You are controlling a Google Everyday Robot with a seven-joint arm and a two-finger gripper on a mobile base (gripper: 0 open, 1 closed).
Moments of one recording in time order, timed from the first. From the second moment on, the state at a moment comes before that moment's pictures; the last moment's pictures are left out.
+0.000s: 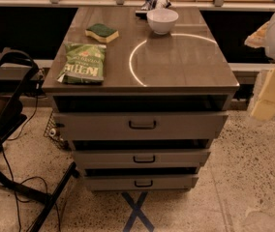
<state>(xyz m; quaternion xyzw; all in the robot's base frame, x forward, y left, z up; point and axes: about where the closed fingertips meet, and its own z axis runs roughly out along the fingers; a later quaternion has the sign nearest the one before) 0.438 -0.216 0.978 -0.60 0.78 -0.04 0.16</state>
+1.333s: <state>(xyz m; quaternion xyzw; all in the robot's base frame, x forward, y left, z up) 0.576 -0.155 0.969 -0.45 0.73 0.17 0.48</state>
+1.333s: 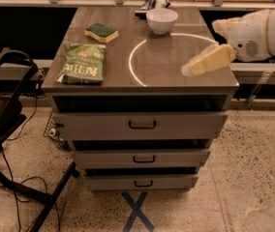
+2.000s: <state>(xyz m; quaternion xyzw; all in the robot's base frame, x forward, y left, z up) 0.642 -0.134 1.027 -0.37 0.67 0.20 0.61</state>
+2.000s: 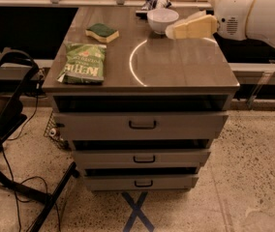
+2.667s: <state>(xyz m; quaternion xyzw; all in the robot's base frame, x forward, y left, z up) 0.683 -0.106 1.018 -0.37 0.69 0.15 0.60</state>
